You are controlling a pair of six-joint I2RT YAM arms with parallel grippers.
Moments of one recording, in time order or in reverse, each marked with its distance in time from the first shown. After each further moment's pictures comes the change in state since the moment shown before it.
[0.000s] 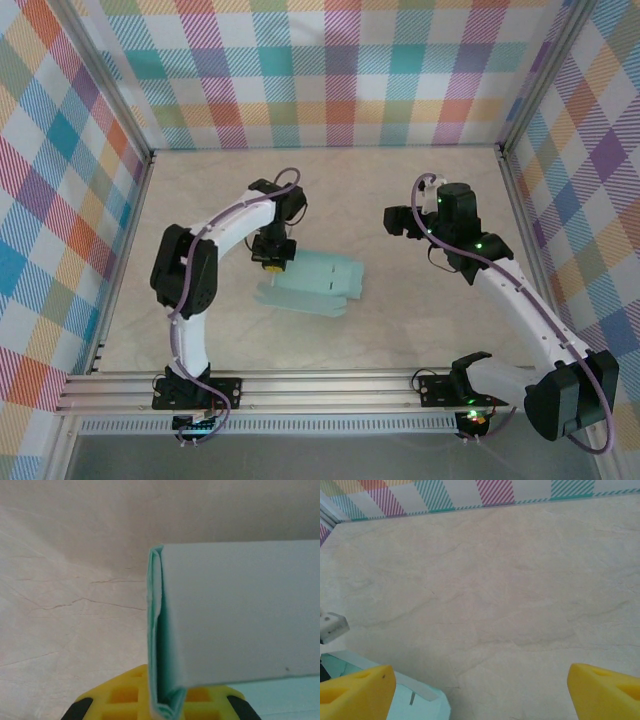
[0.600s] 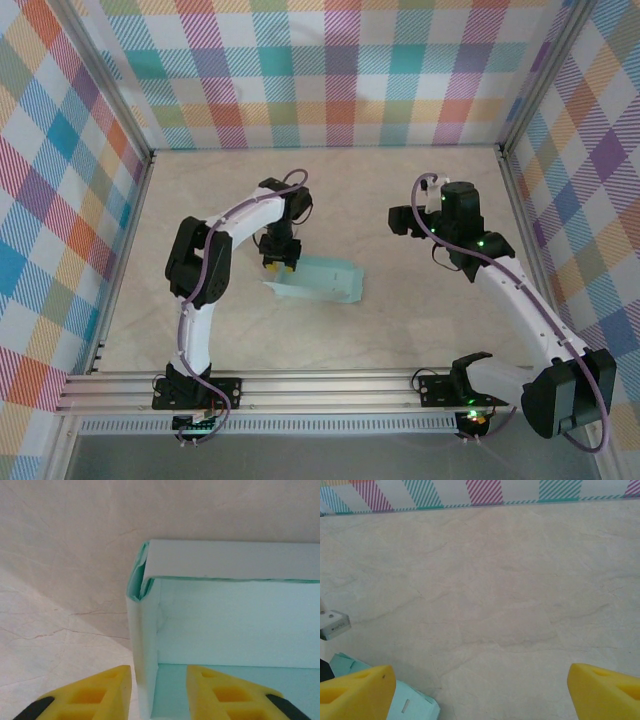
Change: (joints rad) left arm 0.000 0.102 0.095 -0.009 0.014 0.024; right arm -0.036 0.012 0.000 -0.002 0.000 -0.057
